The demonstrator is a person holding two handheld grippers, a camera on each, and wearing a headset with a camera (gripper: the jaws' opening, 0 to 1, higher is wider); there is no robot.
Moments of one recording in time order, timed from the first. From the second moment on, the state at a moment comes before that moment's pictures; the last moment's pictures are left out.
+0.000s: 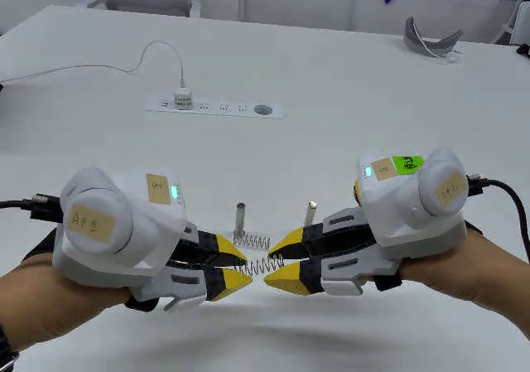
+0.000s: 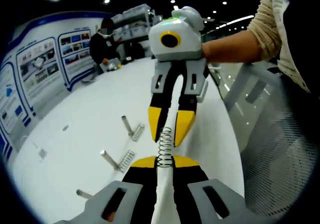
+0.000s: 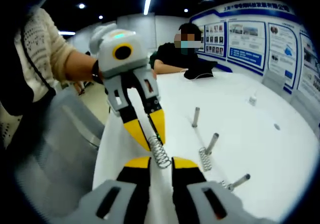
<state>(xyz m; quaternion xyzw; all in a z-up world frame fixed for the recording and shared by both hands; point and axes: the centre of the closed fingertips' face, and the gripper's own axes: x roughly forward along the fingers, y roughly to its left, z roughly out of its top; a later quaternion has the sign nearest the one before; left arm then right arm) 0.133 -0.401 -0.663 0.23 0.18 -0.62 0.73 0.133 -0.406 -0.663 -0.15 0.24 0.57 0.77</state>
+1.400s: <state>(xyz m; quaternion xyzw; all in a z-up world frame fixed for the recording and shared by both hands) 0.139 -0.399 -0.666 0.18 0.18 -0.61 0.75 0.134 -0.378 -0.631 -0.15 0.21 0.58 0.77</state>
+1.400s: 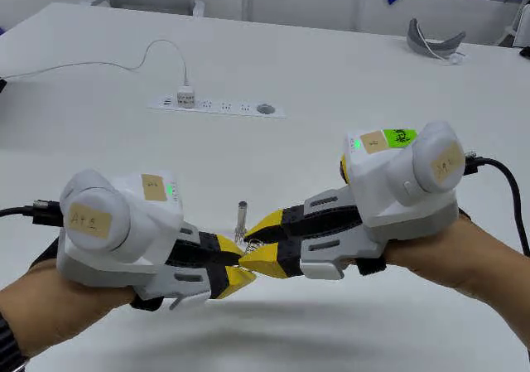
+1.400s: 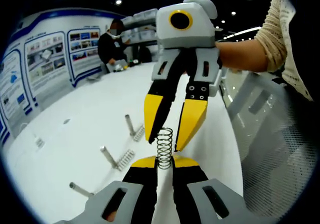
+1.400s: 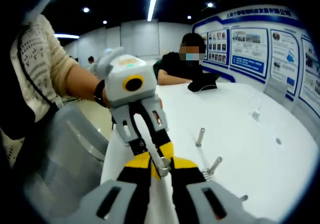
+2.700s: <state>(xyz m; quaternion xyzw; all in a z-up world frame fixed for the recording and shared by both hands) 0.157 -0.371 -0.670 0.13 0.19 -0.54 0.81 0.161 -0.365 -0.627 -0.13 0.20 0.55 0.80</state>
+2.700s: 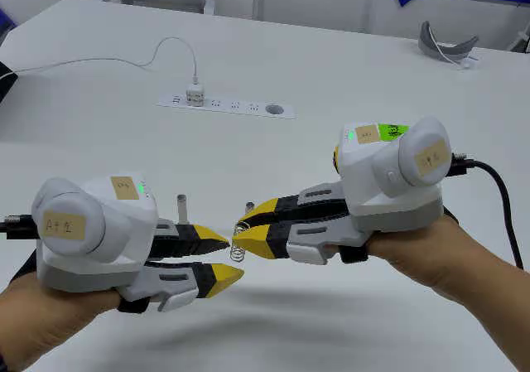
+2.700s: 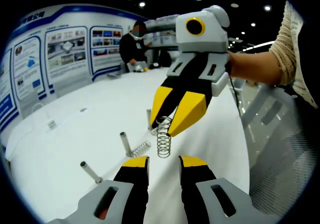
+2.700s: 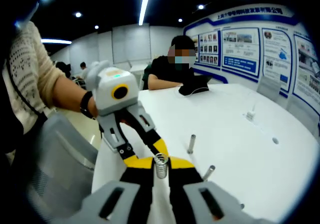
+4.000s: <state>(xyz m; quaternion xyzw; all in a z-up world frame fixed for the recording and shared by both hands) 0.151 -0.327 -0.682 0.08 0.21 -0.47 0.85 0.239 -0.312 -0.614 -0.13 0.17 0.52 0.83</state>
